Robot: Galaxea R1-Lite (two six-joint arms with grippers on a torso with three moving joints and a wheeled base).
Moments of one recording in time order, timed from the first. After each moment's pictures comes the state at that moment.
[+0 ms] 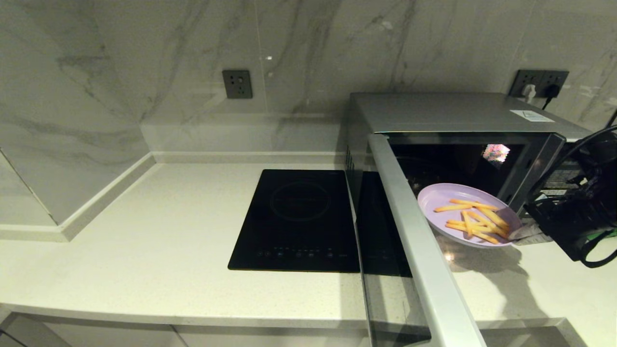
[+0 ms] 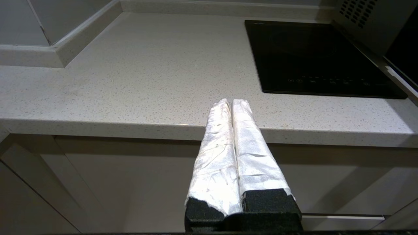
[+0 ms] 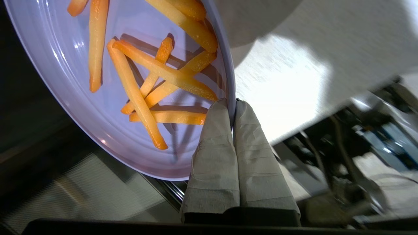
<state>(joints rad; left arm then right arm) 0.00 0.00 0.00 -0.01 0.01 -0.05 -0.19 1.82 -1.35 0.62 0.29 0.87</state>
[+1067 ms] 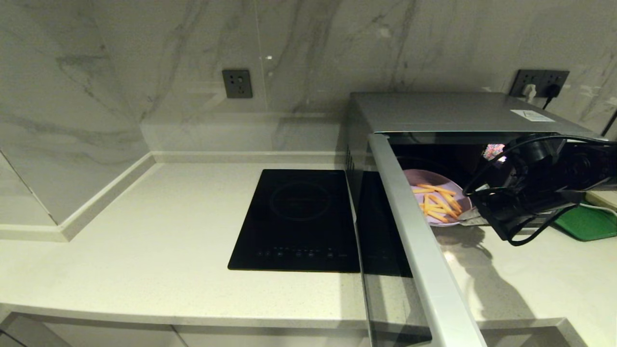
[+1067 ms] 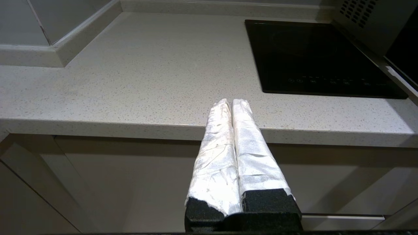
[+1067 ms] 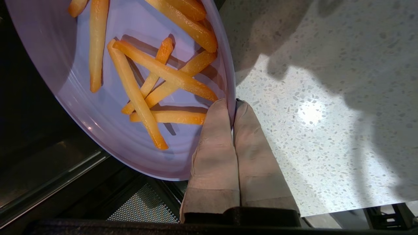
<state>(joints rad) 0.00 0.00 0.00 -0.01 0.01 -0.05 -0.04 2.01 -1.43 0.37 0.25 1.03</state>
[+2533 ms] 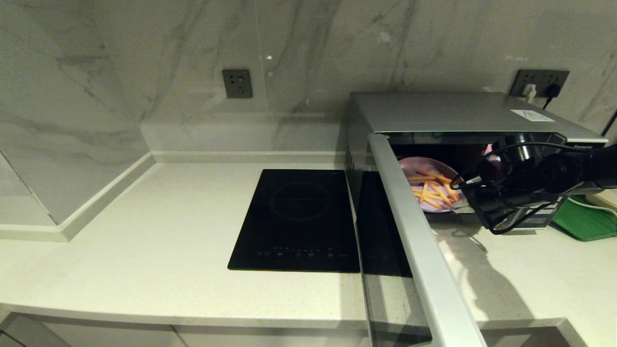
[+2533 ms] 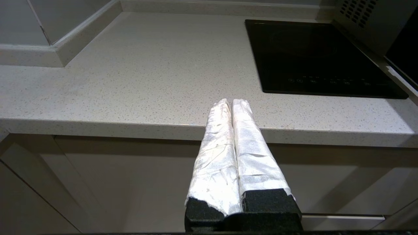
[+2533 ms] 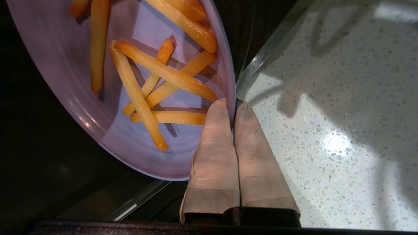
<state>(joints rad) 0.00 0.00 0.00 -0.01 0.01 -0.05 -0.04 2.10 -1.48 0.19 0.17 1.12</state>
